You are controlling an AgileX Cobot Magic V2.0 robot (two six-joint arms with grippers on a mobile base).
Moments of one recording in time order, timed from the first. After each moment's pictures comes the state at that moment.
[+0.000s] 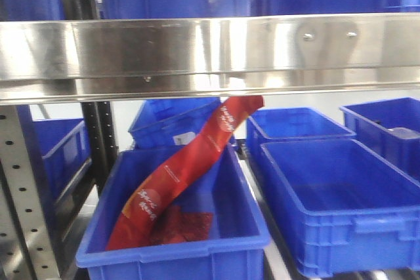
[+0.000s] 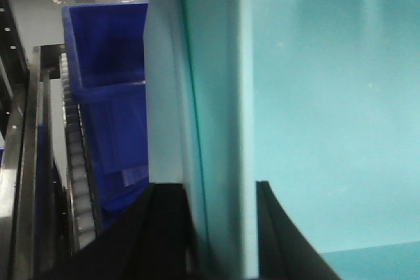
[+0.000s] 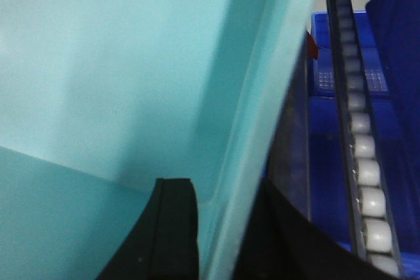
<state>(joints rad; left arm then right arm) -0.21 1.53 -1.97 -0.11 0.83 0.01 0.28 1.57 -1.94 0.07 1.03 0.15</state>
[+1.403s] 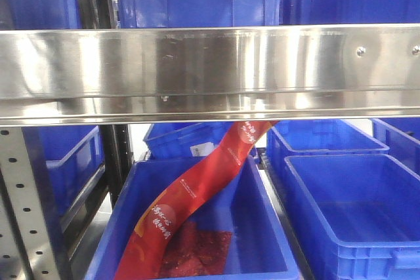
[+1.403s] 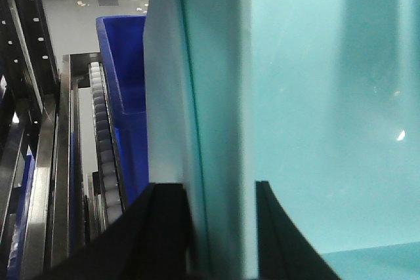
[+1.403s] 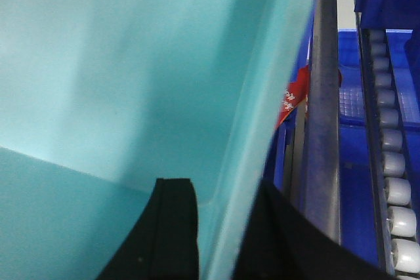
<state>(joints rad) -0.21 1.53 -1.97 -0.11 0.83 0.01 0.28 1.57 -1.94 0.07 1.03 0.15</state>
